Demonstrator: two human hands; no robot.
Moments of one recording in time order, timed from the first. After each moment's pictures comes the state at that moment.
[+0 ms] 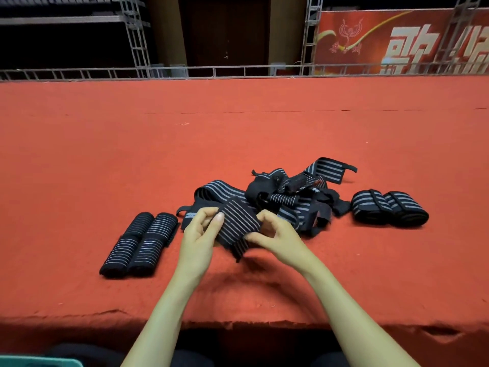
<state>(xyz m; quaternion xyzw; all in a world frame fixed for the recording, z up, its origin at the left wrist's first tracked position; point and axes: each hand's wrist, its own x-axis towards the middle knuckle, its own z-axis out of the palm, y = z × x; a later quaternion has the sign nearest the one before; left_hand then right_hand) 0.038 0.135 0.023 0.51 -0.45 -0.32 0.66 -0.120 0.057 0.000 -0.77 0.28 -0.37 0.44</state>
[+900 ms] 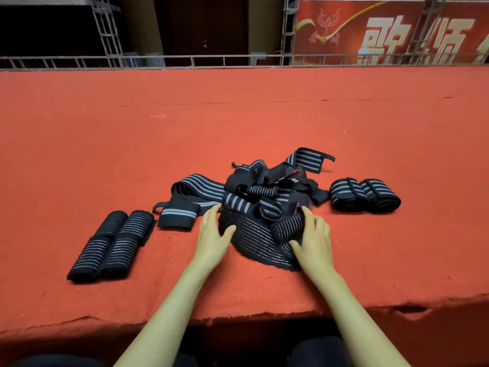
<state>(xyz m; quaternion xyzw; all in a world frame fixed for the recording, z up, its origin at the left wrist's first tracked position) 0.021 0.063 -0.051 0.66 -0.59 -0.16 0.44 -0.205 0.035 -0.064 -0.72 0.61 -0.33 0.07</state>
